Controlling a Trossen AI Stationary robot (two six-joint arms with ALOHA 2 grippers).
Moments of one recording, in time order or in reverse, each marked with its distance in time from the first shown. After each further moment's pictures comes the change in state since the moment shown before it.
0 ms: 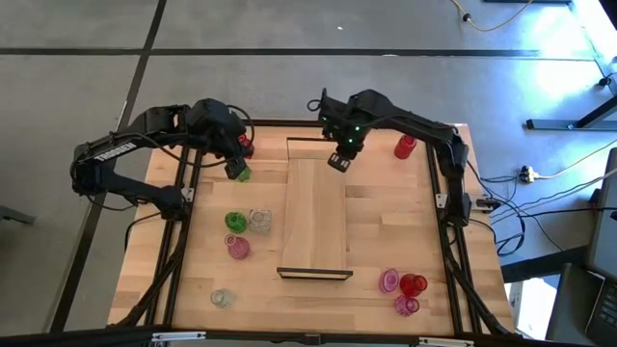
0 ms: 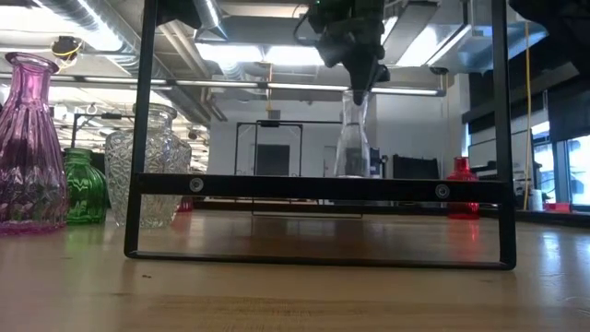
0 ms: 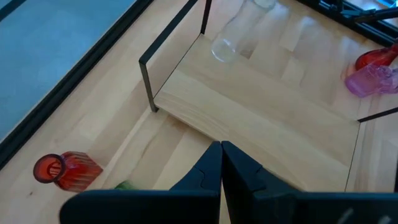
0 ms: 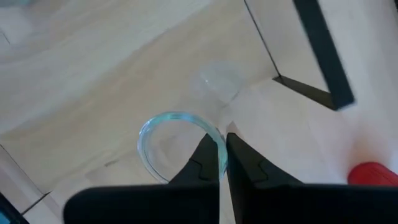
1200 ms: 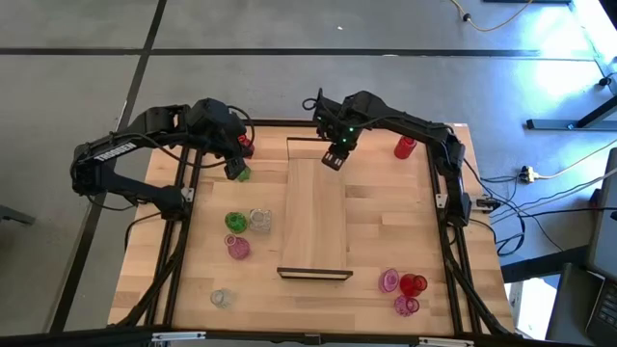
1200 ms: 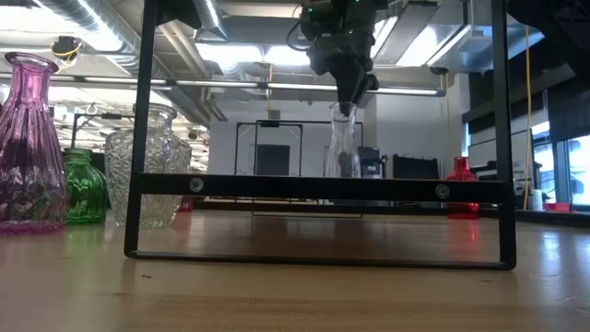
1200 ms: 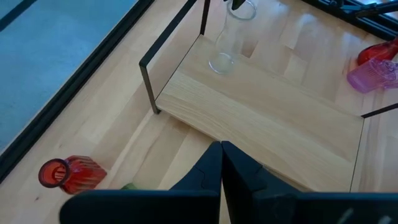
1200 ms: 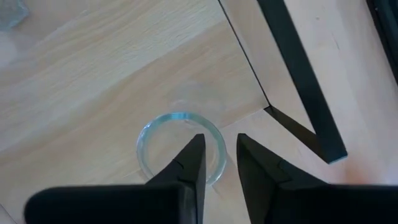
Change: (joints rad) left arm 0.000 0.000 0.000 0.001 -0.002 0.033; right arm -0.011 0.026 -0.012 0.101 0.039 -0.010
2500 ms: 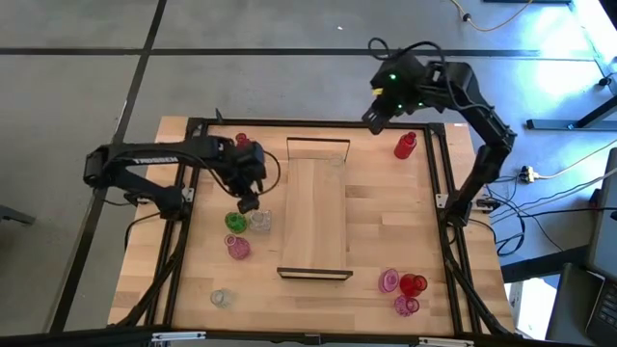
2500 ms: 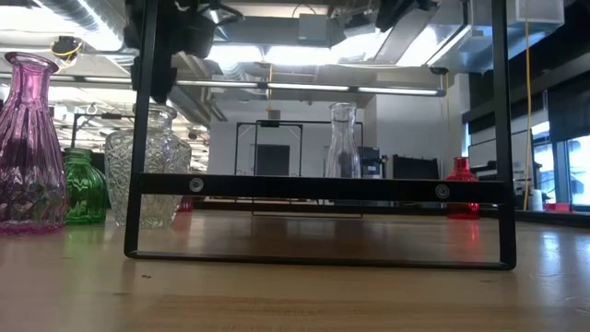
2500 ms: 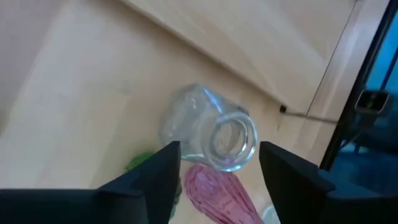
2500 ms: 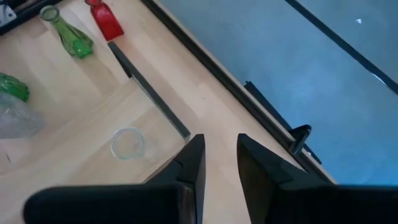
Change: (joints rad) left arm -0.126 0.154 -0.341 0.095 0.337 -0.164; right arm -0.074 -0.316 0.238 -0.101 0.254 0.061
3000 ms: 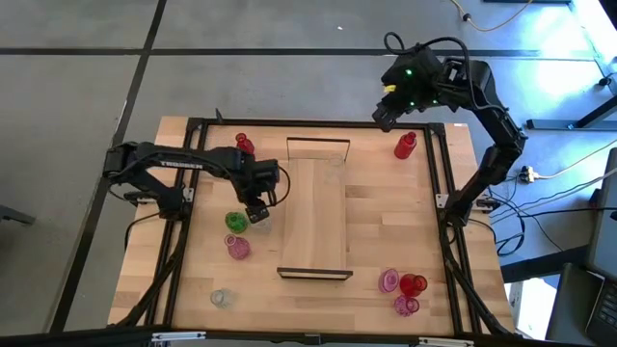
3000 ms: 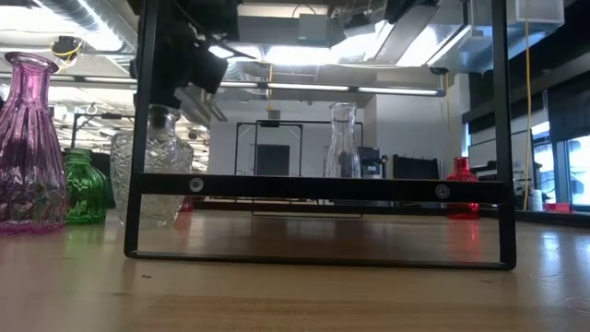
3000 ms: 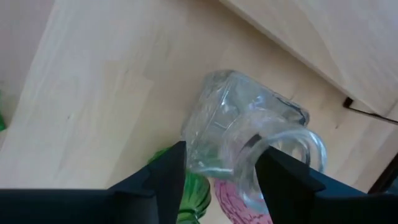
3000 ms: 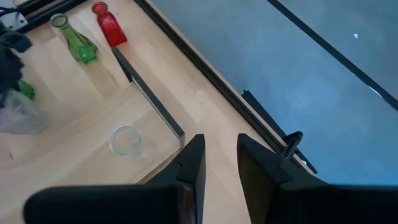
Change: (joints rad) left arm -0.054 0.180 0.000 -0.009 -0.121 -0.028; right arm -0.018 -0.048 0.000 0.001 -0.018 -0.053
